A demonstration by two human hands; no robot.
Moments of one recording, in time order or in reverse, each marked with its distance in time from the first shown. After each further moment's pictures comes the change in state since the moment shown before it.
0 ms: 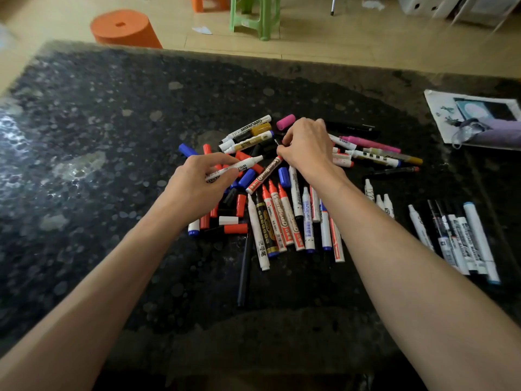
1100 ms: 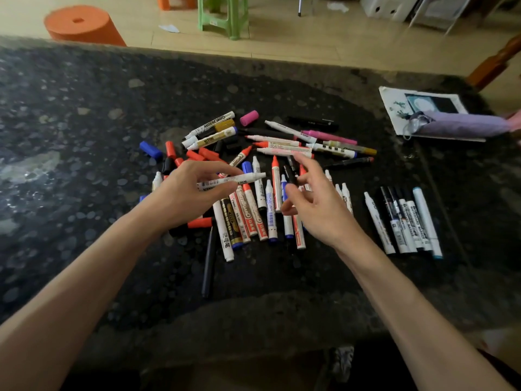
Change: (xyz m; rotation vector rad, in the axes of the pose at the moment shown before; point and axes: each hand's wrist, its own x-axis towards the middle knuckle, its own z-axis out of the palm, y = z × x) left_hand -0.011 0.023 0.027 -0.015 -0.227 0.215; right_hand -0.146 0.074 -0.063 0.802 -0.269 0.096
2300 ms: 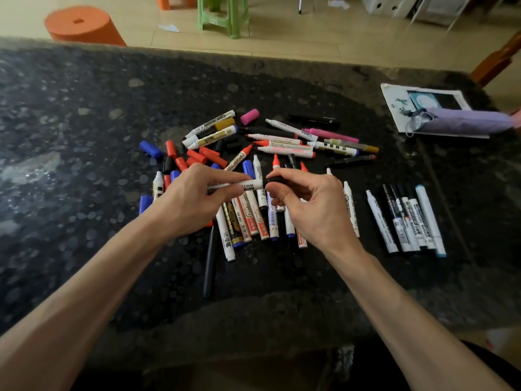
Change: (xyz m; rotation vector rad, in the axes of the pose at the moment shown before) left_hand -0.008 0.012 0.007 0.022 0.022 0.118; right_hand -0.008 -0.007 0.013 -0.026 0.152 -0.289
